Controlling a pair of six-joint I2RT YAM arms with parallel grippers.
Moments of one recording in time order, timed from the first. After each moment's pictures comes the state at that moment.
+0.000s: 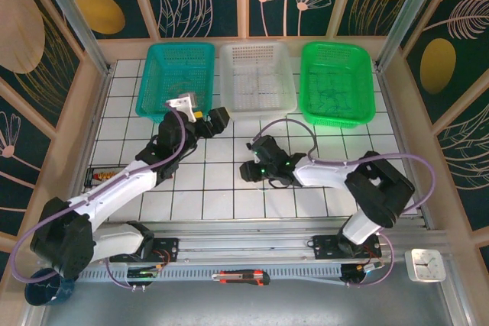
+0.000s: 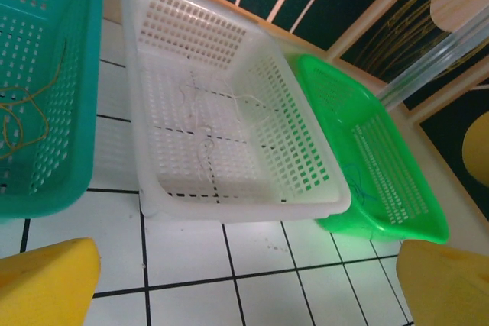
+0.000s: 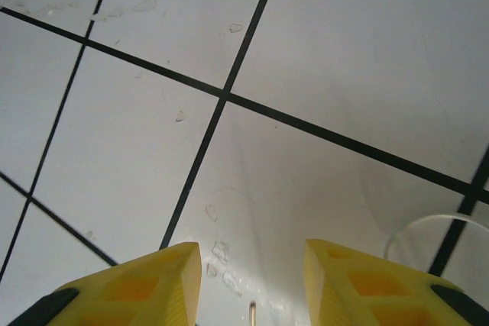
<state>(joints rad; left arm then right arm) -0.57 1.21 0.73 0.20 -0.07 -0.68 0.88 1.60 0.76 -0.06 -0.08 0.52</state>
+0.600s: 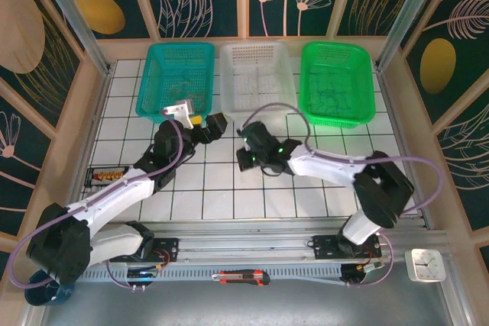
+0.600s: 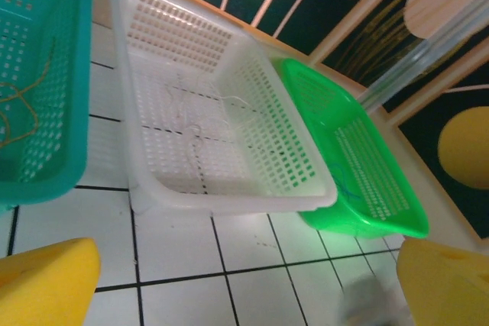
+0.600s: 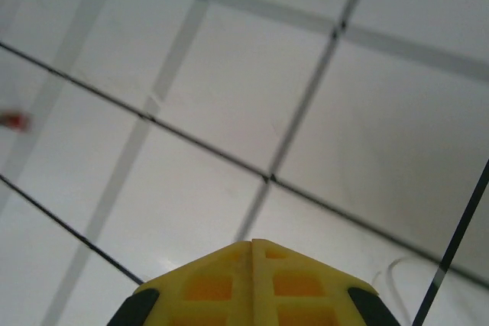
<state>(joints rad) -0.57 1.15 0.60 0.35 -0.02 -0.68 0.89 1.54 1.04 -0.28 0.00 0.46</state>
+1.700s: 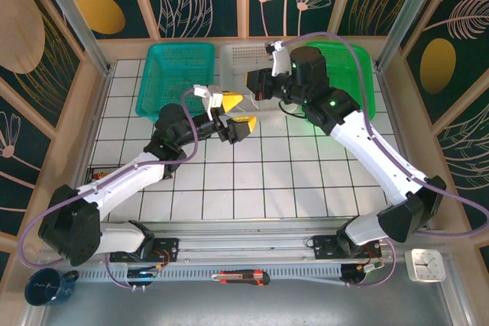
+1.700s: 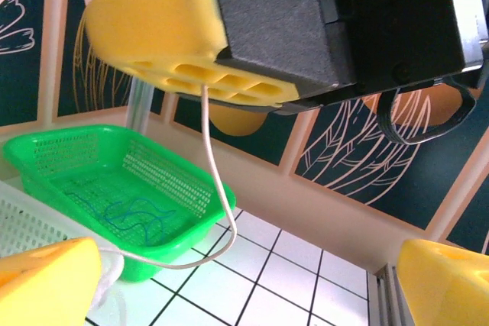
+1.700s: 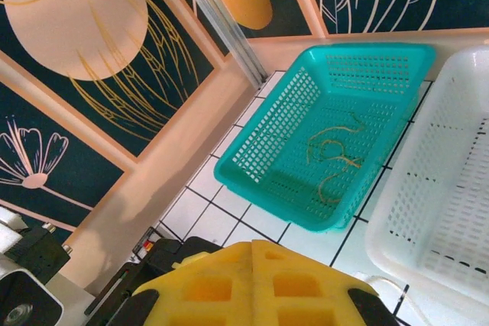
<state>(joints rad) -0.60 1.31 0.83 0.63 0.59 -0.39 0.64 1.43 1.54 -0.40 -0.30 0.43</state>
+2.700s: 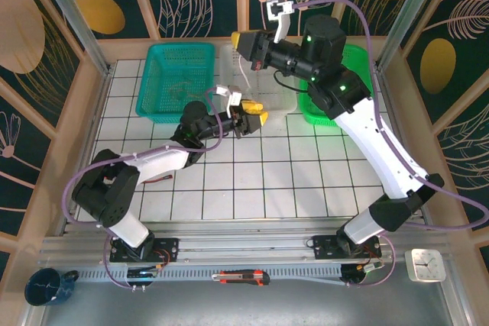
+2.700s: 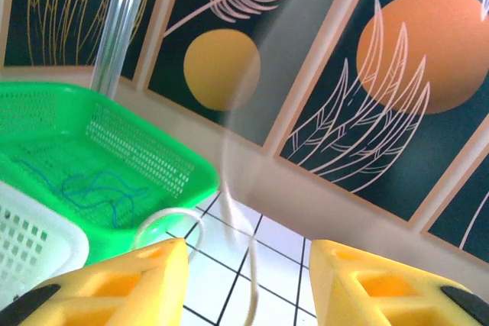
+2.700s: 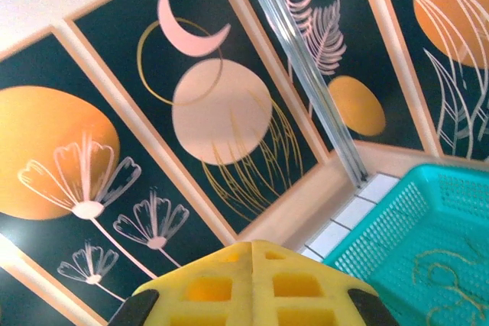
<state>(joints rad) -0.63 1.64 0.88 0.87 0.65 -0.51 0.66 1.52 1.89 -0.30 -0.43 0.52</state>
